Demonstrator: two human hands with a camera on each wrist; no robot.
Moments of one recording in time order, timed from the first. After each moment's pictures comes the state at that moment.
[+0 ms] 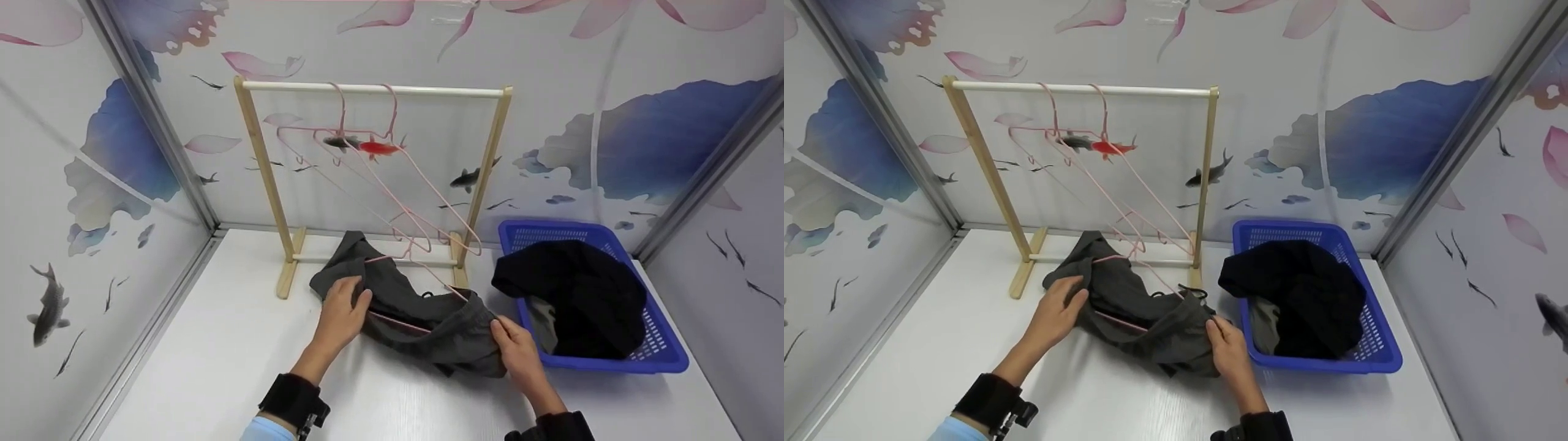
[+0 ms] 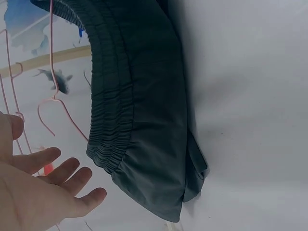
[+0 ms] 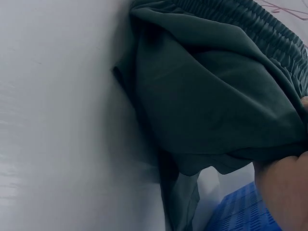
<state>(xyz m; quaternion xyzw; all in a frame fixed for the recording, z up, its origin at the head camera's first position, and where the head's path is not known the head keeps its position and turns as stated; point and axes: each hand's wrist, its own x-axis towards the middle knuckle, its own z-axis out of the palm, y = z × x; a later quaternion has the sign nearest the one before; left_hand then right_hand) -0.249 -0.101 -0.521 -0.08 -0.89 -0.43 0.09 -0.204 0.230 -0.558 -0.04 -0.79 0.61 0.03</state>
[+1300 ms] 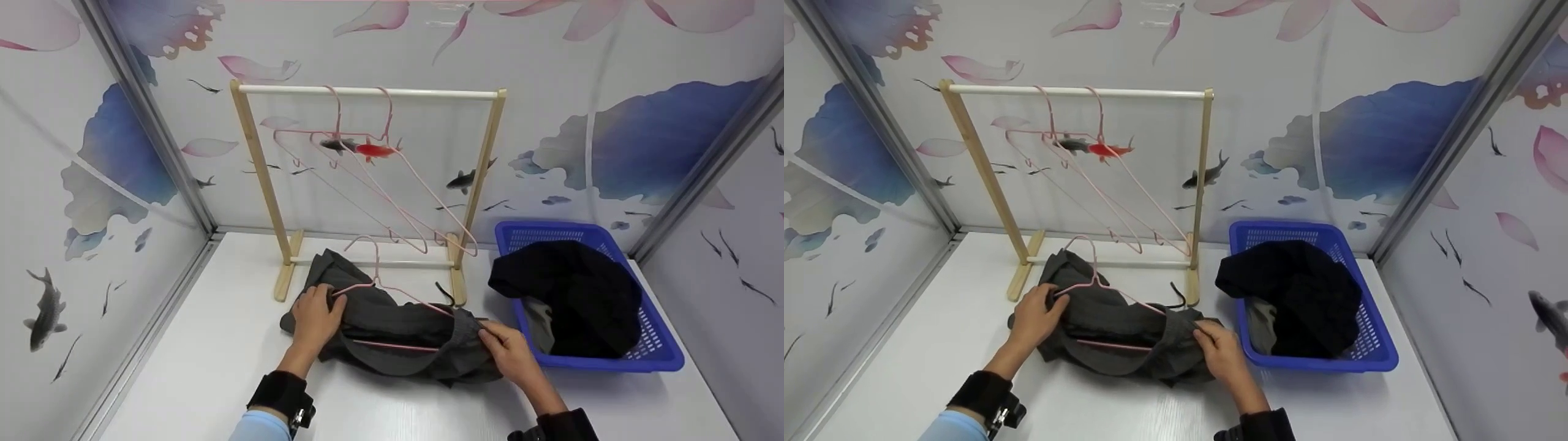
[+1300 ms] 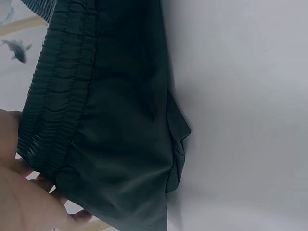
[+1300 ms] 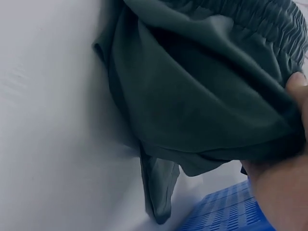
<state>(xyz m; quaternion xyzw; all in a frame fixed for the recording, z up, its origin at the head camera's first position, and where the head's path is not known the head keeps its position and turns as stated) -0.266 -0.135 -0.554 0.00 -0.93 -0.34 0.14 -0.203 0.230 -0.559 0.11 -0.86 0.49 0.12</state>
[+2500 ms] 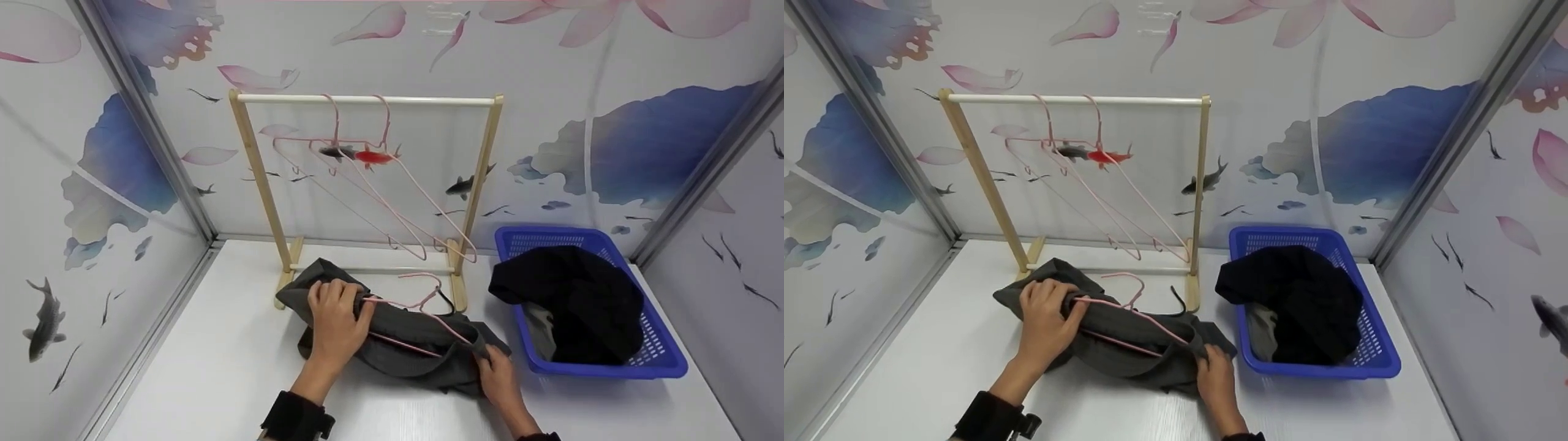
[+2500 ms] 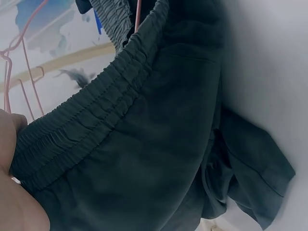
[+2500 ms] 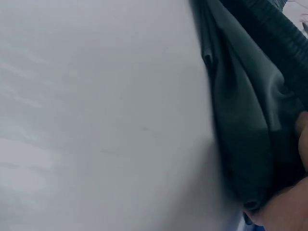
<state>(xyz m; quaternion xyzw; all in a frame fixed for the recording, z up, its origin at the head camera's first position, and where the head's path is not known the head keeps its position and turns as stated) -0.245 -0.089 -0.511 -0.15 -0.87 -0.27 0.39 -0.199 0.208 -0.611 -0.02 -0.89 0.43 0.13</state>
